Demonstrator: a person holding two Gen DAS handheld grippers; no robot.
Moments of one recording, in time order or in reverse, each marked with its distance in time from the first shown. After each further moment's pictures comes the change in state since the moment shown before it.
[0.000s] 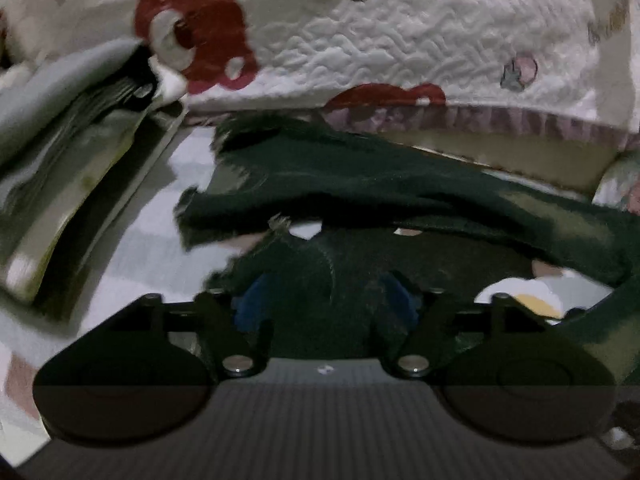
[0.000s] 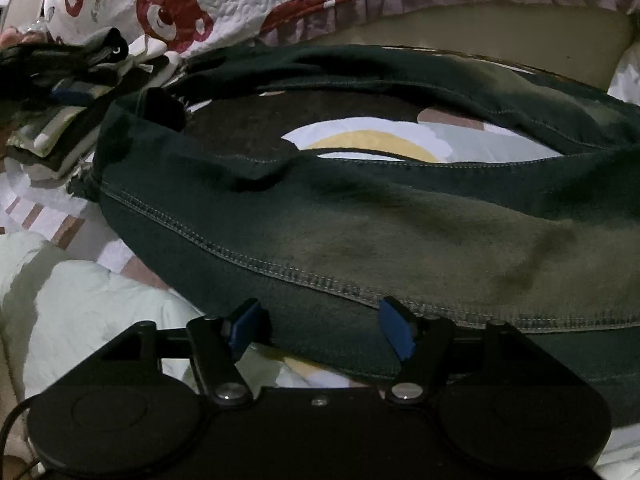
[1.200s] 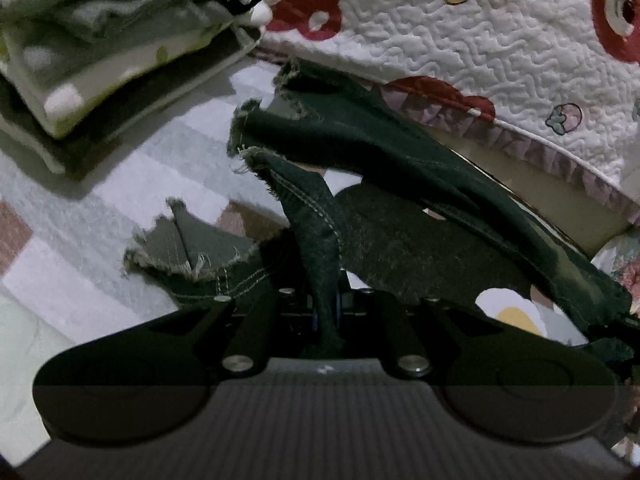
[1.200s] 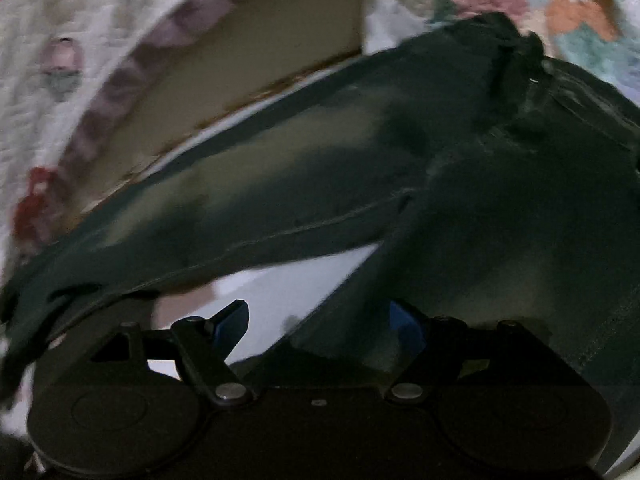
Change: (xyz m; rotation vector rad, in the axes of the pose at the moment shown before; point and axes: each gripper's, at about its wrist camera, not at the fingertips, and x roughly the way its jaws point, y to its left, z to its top) left arm -0.041 0.028 -0.064 -0.330 -0.050 -0.051; right arm 0.025 -0.177 0.101 0.690 -0.044 -0.385
